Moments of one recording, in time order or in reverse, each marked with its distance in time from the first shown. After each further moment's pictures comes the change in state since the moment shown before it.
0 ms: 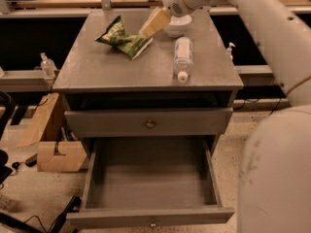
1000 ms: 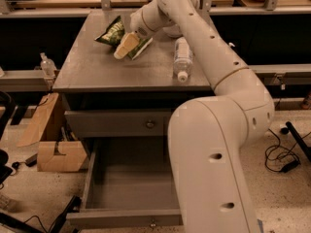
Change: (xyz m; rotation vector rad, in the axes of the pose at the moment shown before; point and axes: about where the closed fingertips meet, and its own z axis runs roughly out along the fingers) arm 0.023 0.047 0.160 -0.197 0.035 0.006
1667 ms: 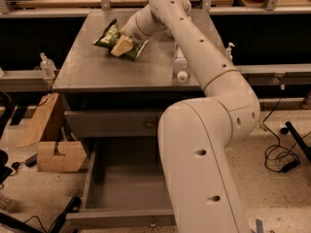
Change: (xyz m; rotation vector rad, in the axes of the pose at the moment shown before) arm 0.002 0.011 0.032 -0.047 0.018 -0.008
